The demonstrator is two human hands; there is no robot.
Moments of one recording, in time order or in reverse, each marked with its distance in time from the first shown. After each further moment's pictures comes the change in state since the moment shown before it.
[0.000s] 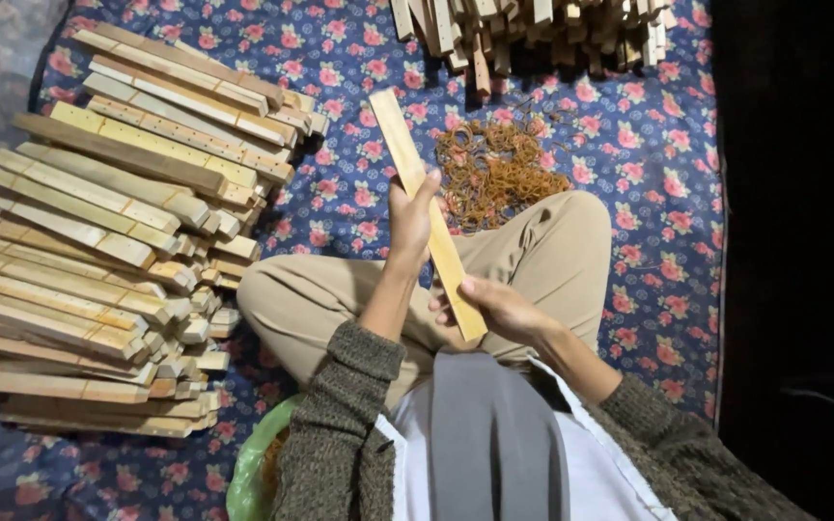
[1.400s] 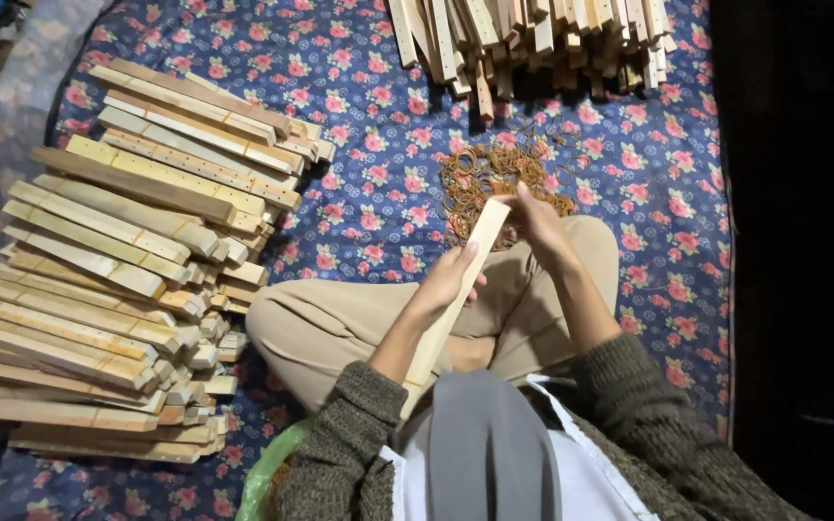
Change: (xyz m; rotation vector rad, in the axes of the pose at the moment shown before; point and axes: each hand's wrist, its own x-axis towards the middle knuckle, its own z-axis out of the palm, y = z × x) left_hand -0.015 -0.073 -0.029 0.372 -0.496 -0.359; right_hand 0.102 -0.072 -0.109 -0.350 0.490 -0.200
